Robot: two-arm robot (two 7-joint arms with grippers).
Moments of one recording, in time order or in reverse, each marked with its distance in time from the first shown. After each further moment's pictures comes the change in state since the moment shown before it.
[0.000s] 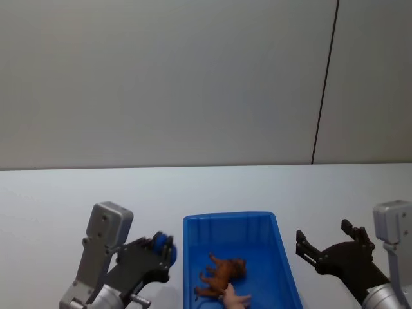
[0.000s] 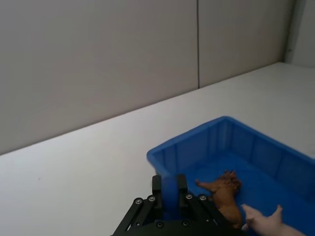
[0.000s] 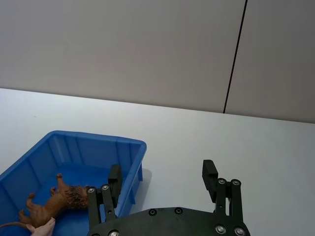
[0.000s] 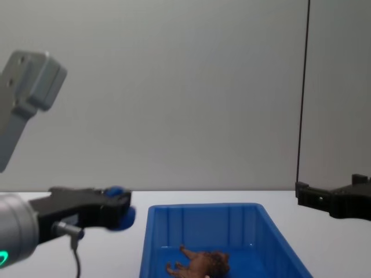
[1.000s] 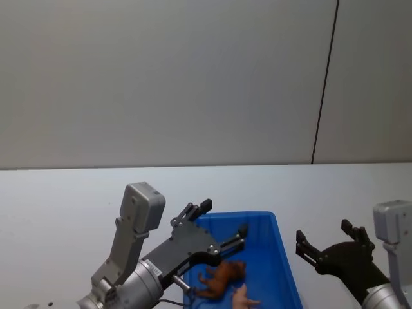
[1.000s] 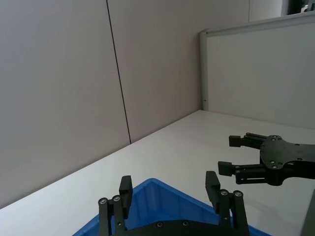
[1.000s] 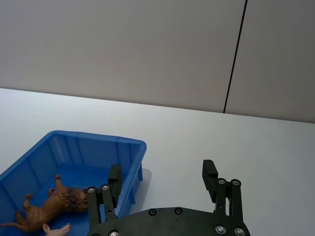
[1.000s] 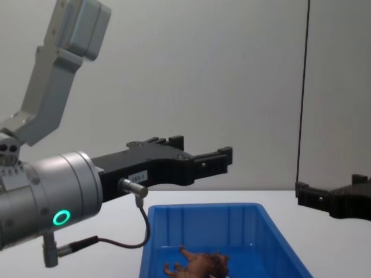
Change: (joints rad) left arm -0.106 -0.086 0.026 0.075 0.002 -0.140 -0.312; right arm 0.000 0.000 0.000 0.000 0.000 0.000 0.000
